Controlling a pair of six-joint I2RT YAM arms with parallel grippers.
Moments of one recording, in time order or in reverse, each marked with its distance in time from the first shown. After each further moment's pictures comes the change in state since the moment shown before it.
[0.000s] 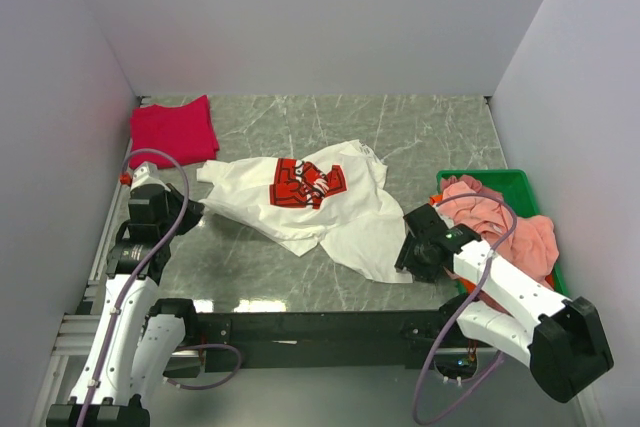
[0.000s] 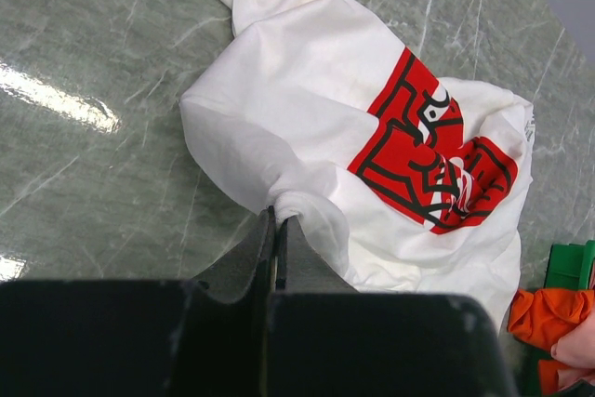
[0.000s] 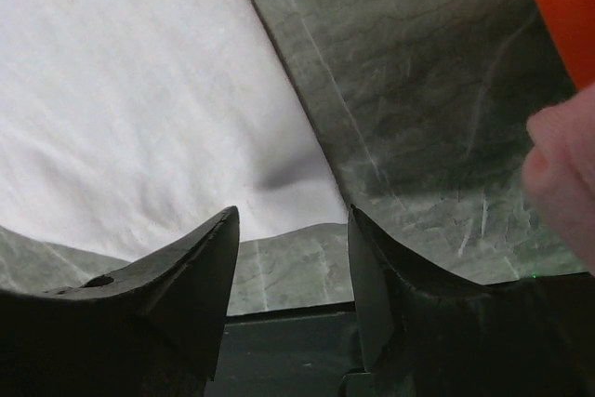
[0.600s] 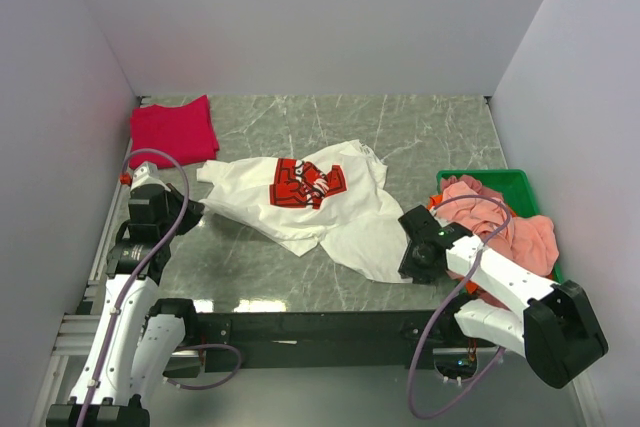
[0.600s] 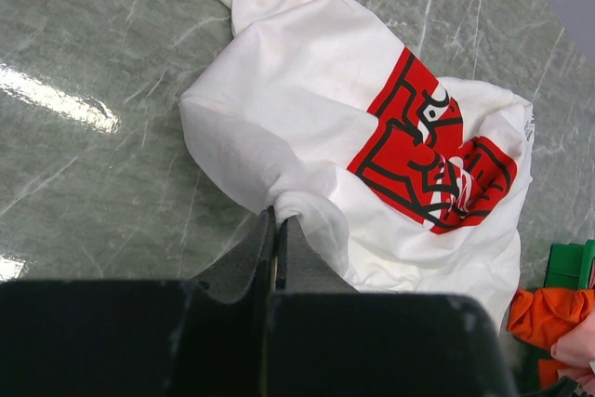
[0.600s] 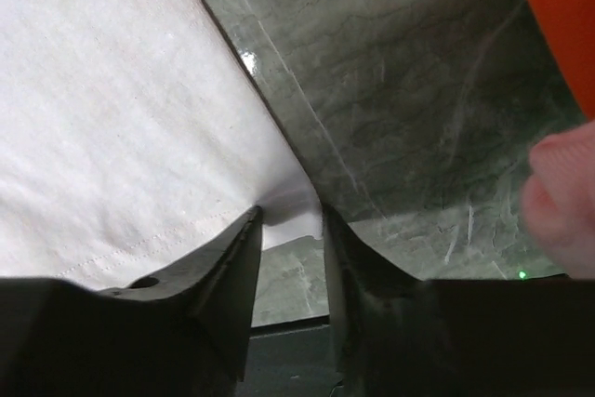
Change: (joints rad) left arm -0.002 0.000 0.000 0.000 0.000 0.000; right arm 0.017 0.093 -0.024 0.031 0.029 0.026
